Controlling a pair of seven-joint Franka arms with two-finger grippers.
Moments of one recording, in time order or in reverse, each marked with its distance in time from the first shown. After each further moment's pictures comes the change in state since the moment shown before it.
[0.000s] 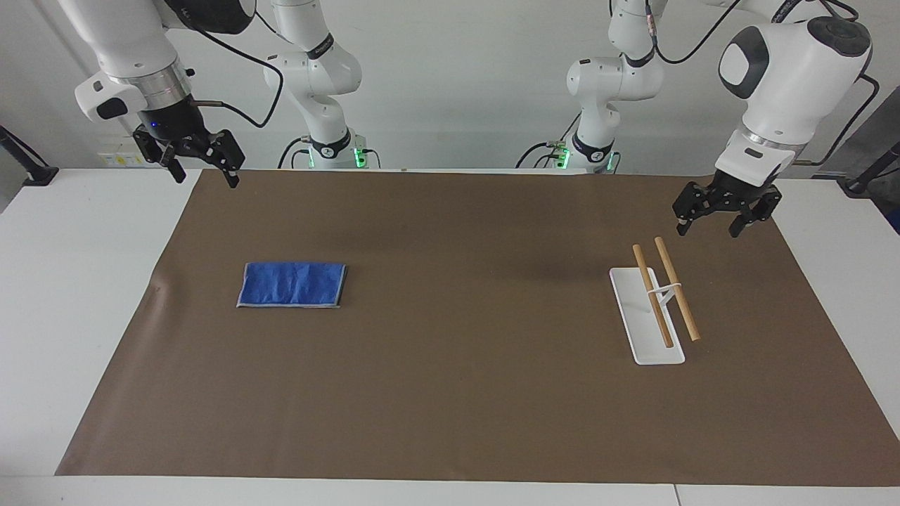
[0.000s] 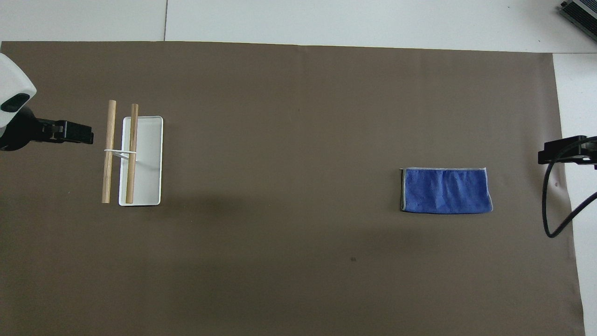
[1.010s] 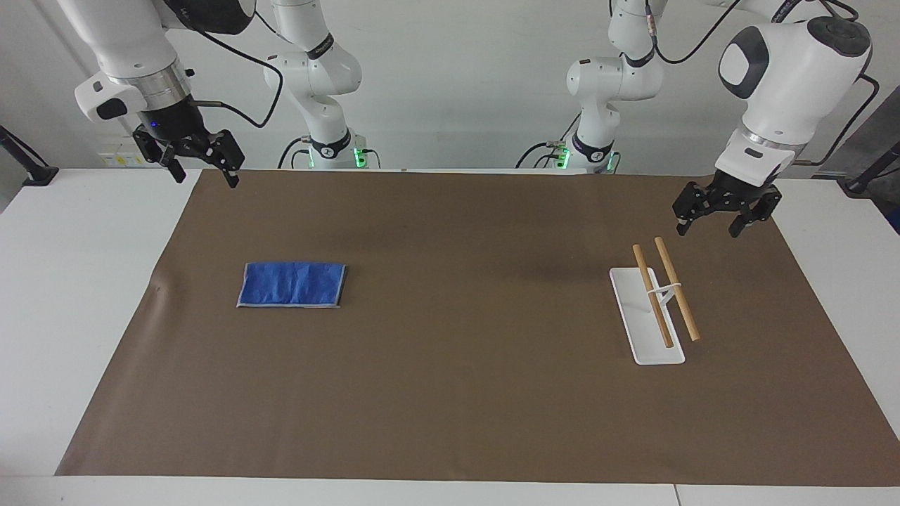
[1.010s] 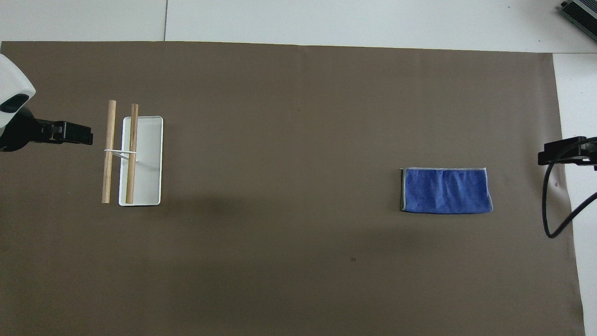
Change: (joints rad) left arm 0.005 -0.005 0.000 0.002 0.000 -0.021 0.000; right arm 0.000 0.000 -0.002 -0.004 0.000 -0.003 0.000
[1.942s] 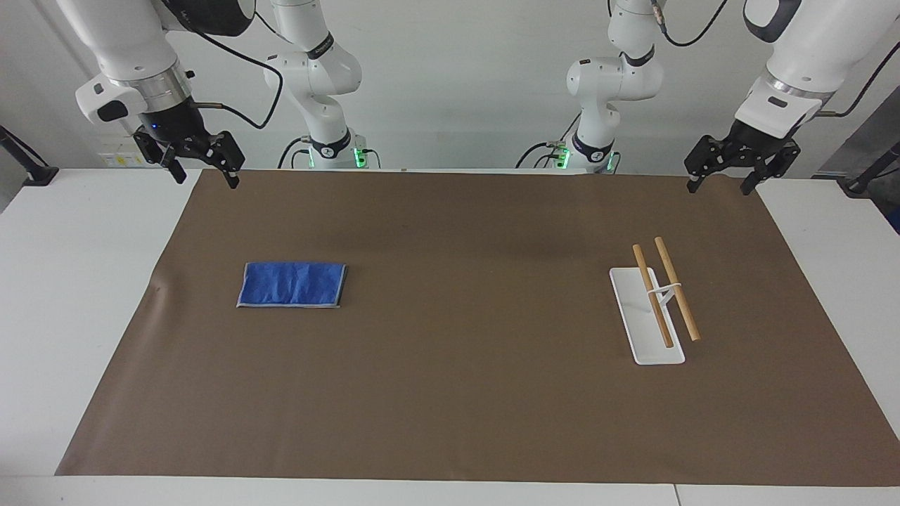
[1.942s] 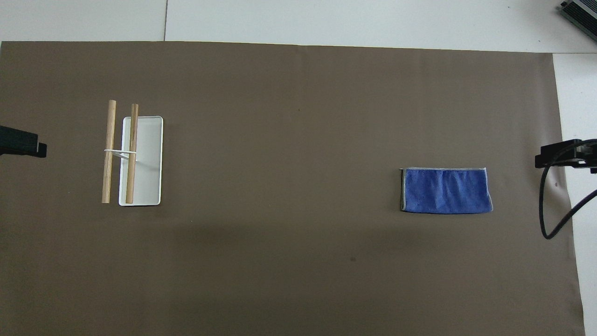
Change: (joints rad) left arm 0.089 -0.024 -0.026 0.185 -0.042 -0.275 -0.029; right arm -0.001 -0.003 -0.001 -0.021 0.000 0.003 0.000
